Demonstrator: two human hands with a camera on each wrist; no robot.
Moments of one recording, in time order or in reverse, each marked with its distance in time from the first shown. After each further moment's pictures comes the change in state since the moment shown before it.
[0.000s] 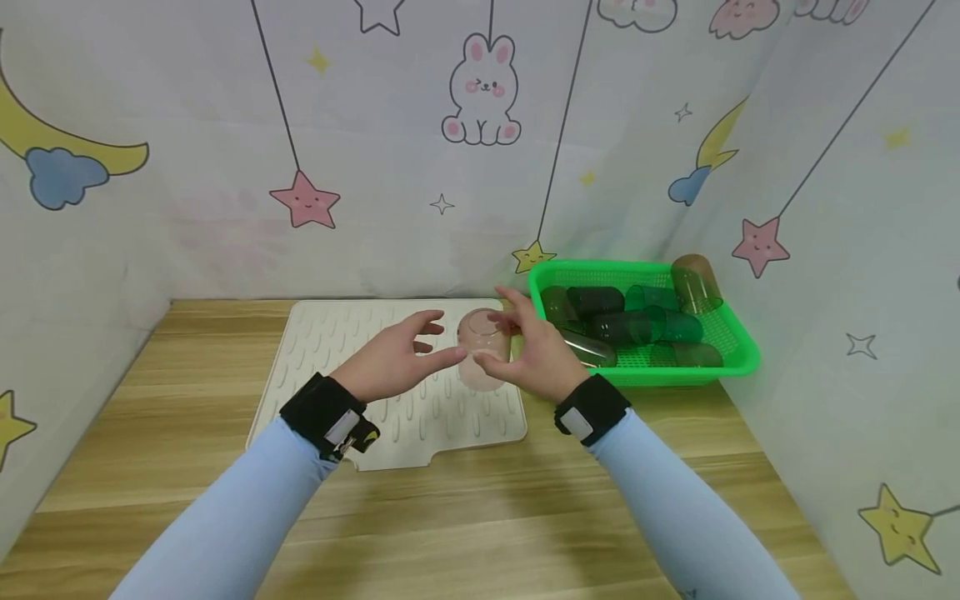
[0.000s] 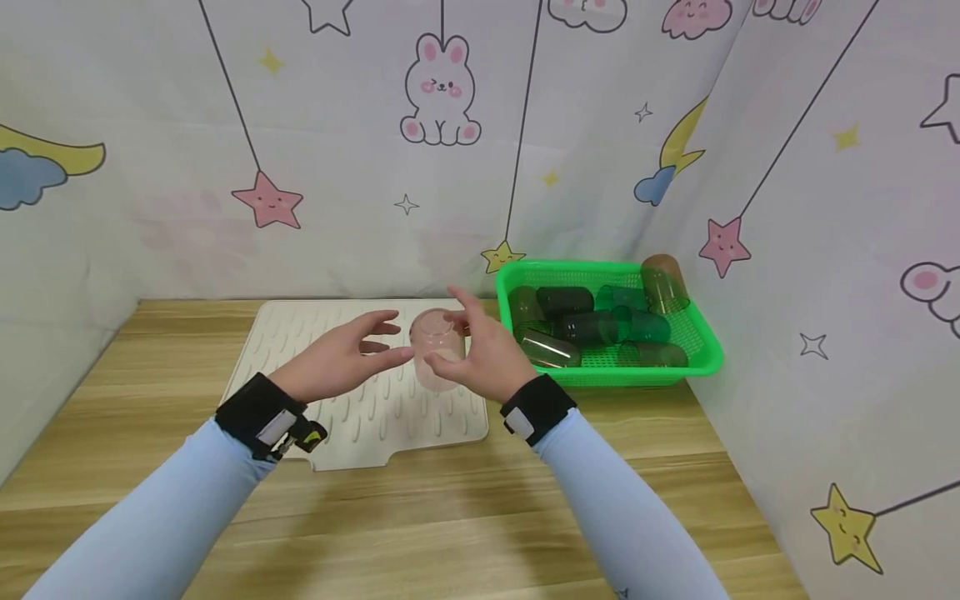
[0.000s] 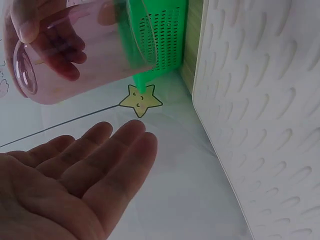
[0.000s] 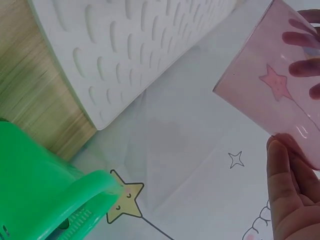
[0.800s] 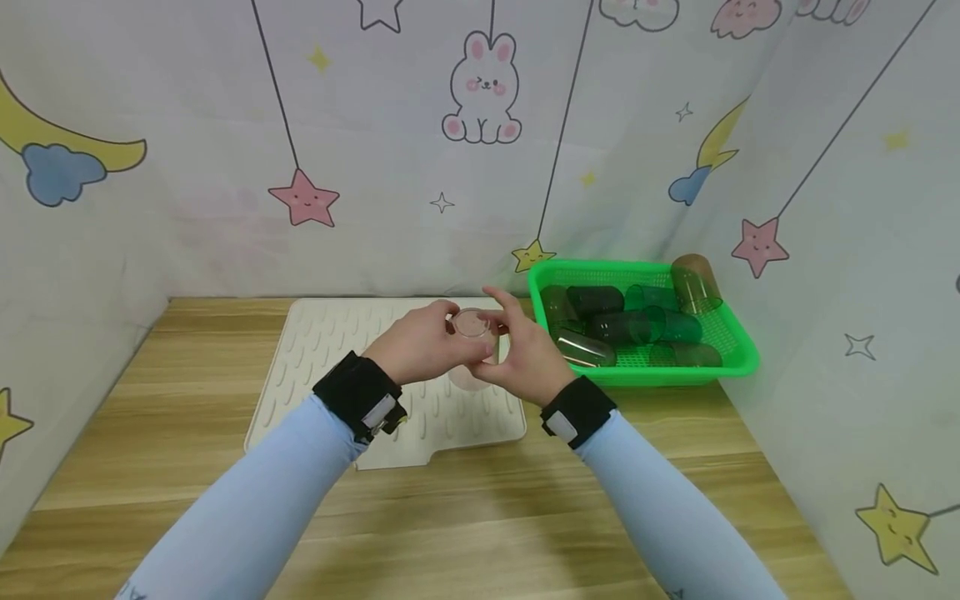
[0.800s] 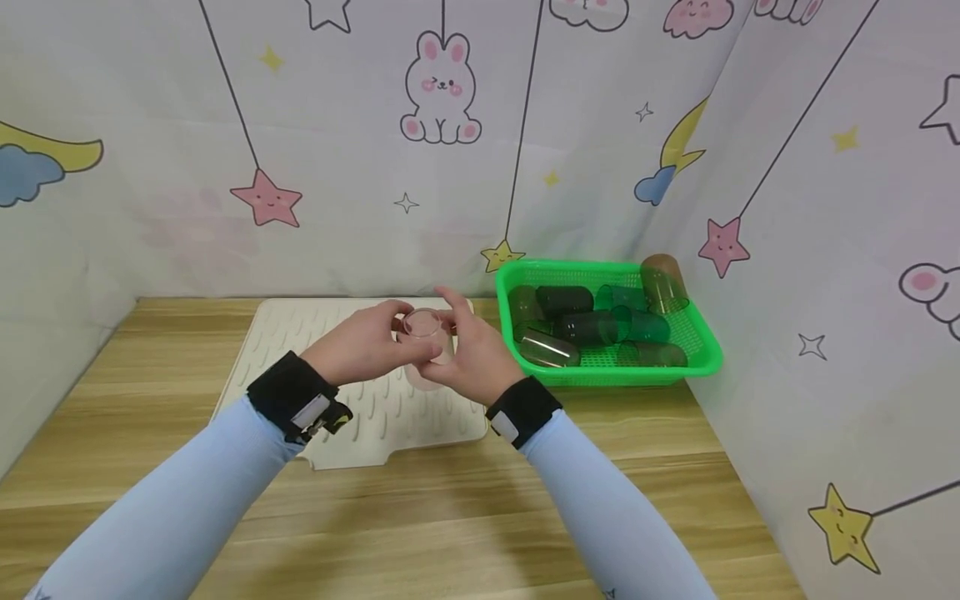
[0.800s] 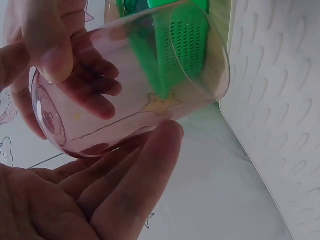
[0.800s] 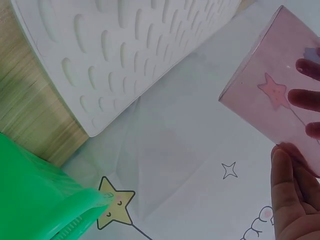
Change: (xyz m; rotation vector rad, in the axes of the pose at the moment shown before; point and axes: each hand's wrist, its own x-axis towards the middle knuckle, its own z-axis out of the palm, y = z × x) left_hand 0.015 0.041 0.002 0.061 0.010 -0.071; right_hand 0.005 -0.008 0.012 -0.020 0.008 -0.024
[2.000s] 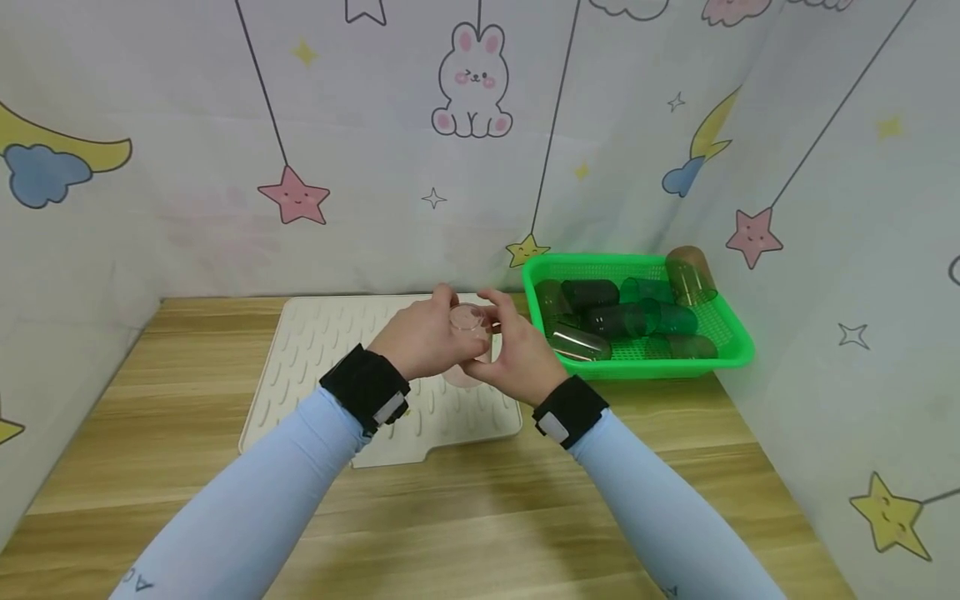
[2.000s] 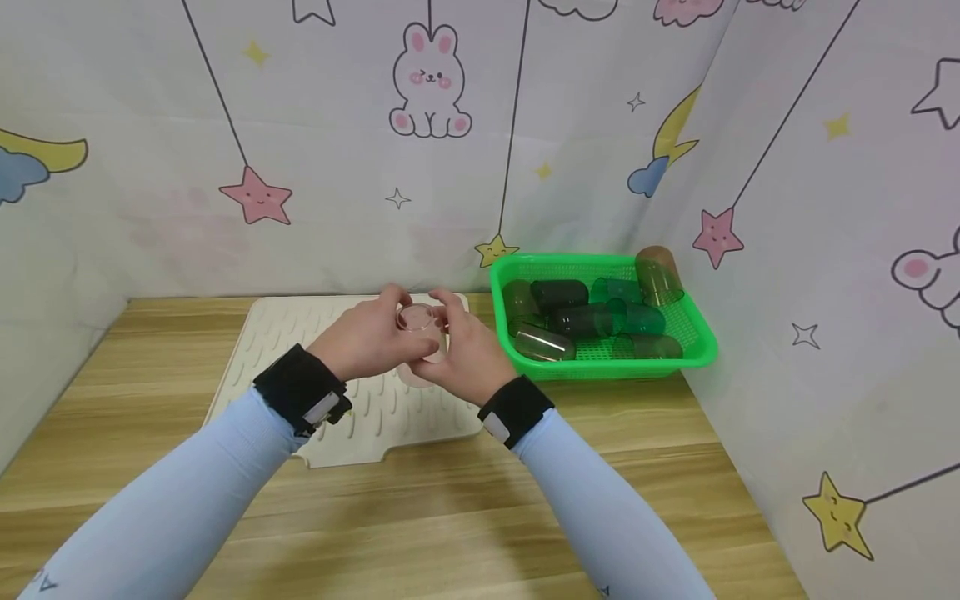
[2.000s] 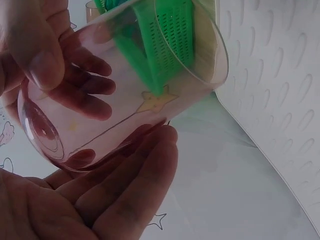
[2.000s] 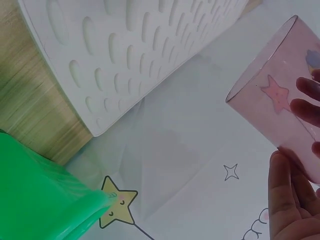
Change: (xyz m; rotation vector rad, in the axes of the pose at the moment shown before) left_hand 0.008 0.012 0.007 0.156 0.064 0.016; right_hand -0.004 0.005 0.005 -0.039 0.024 -0.005
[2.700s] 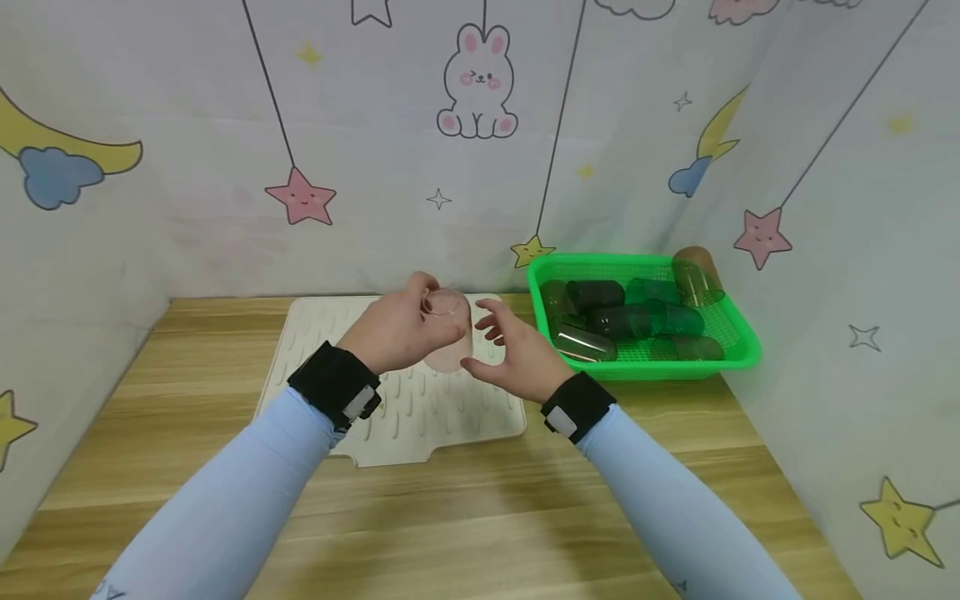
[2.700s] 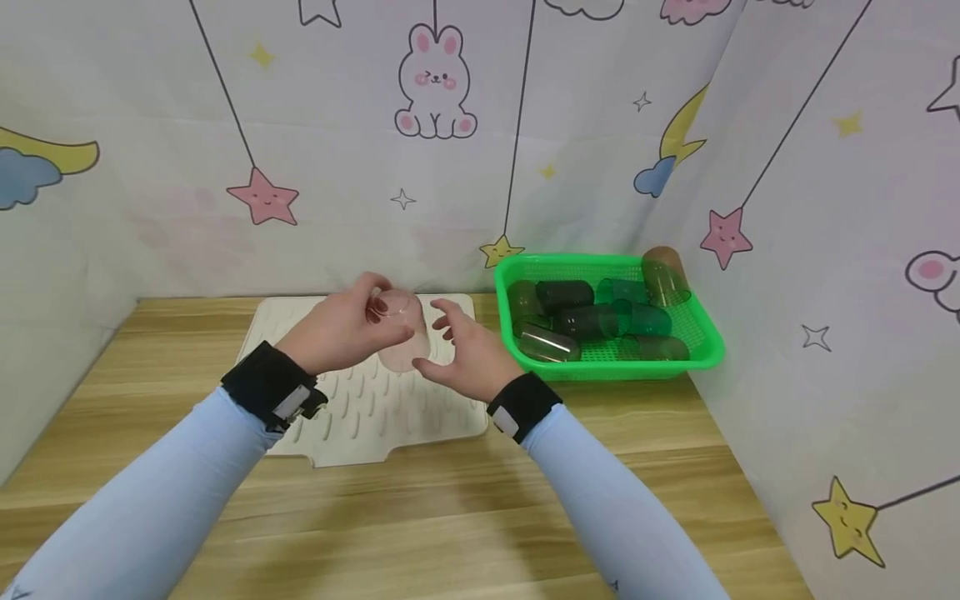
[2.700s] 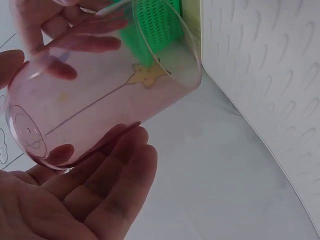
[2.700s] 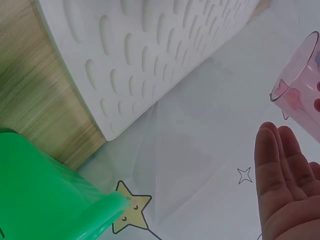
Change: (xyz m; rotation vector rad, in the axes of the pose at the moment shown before) left_hand -0.007 -0.030 -0.020 -0.037 0.080 0.039; right_hand 0.005 0.006 0.001 -0.001 -0.139 0.057
